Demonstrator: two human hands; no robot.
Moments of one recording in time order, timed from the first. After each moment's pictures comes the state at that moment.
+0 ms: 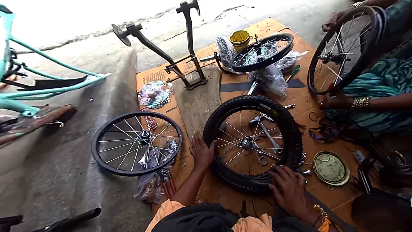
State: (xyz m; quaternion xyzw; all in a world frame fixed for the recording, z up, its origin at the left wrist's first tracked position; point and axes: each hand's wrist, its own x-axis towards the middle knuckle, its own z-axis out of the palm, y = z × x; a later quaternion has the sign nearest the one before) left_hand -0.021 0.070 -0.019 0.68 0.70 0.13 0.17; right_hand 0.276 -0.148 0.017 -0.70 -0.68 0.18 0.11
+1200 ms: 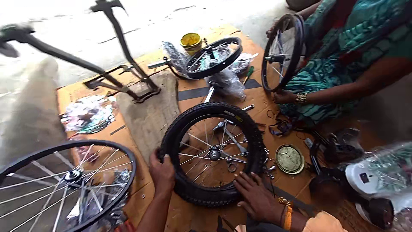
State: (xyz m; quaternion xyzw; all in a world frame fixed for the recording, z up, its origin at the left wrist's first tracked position) left_hand 0.013 0.087 0.029 0.56 0.70 0.30 0.33; right_hand 0.283 -0.149 0.028 -0.60 -0.74 0.31 0.04
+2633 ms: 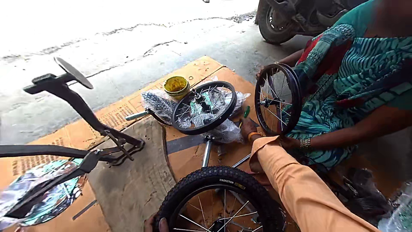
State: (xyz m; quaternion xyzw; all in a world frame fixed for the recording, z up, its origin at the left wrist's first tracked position) left_hand 0.015 0.155 -0.030 0.66 0.67 0.28 0.22; right_hand 0.511 0.302 -0.067 -0.88 -0.42 0.21 0.10
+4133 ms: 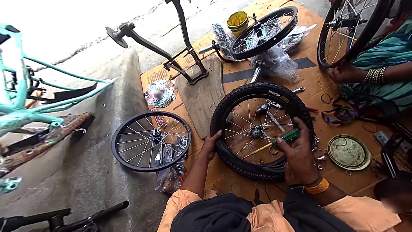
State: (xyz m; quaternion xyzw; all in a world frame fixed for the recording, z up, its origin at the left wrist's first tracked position) left_hand -0.043 0.095 -0.014 0.32 0.62 0.26 0.66; right_hand 0.248 -0.061 0.069 -0.62 -0.29 0.42 0.59
